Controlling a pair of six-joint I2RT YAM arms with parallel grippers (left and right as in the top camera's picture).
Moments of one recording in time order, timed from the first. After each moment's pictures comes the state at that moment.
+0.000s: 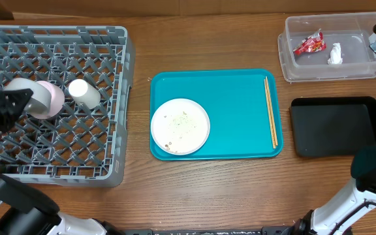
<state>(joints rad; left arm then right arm) 0.89 1.77 1.53 -1.12 1.17 0.10 -0.39 1.99 2.38 -1.61 0.15 0.56</state>
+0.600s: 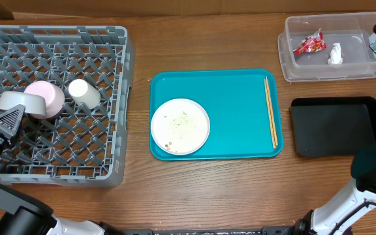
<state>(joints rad) 1.04 1.78 1.23 -0.79 1.51 0.18 -0.39 1.99 2.38 -1.61 0.15 0.56</state>
